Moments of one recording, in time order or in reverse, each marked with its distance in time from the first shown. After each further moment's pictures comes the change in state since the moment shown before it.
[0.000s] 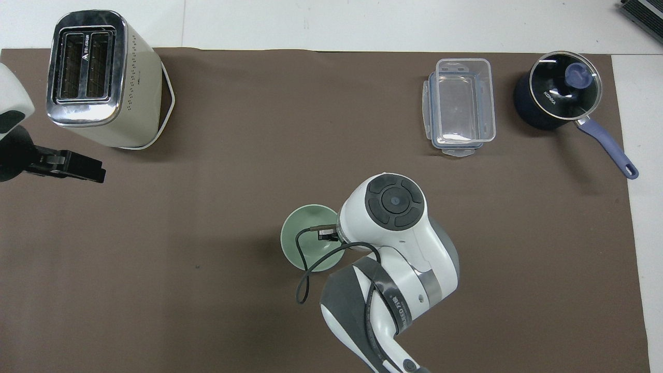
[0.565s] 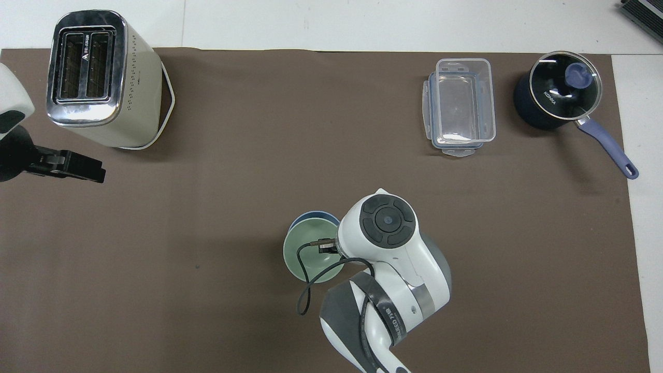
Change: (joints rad) left arm 0.000 0.000 0.000 0.000 0.000 0.000 0.000; right arm 0.026 -0.002 0.000 -0.043 0.000 0.054 0.001
